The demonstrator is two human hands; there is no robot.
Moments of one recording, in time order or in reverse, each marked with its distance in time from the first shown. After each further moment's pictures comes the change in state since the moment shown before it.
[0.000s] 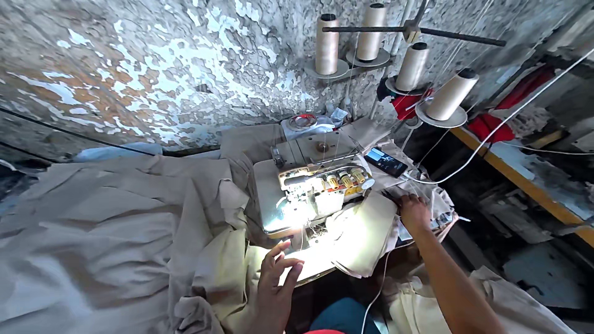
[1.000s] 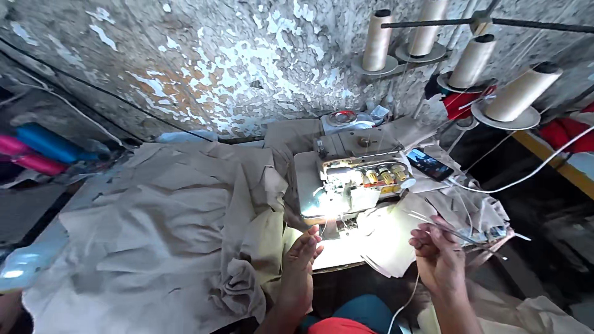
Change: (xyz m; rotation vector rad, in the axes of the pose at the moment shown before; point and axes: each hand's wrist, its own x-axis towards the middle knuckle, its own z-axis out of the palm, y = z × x) left_hand 0.012 0.037 -0.008 -0.584 0.262 -0.548; right_hand -0.141 -0.078 -0.007 1.970 0.069 -0.262
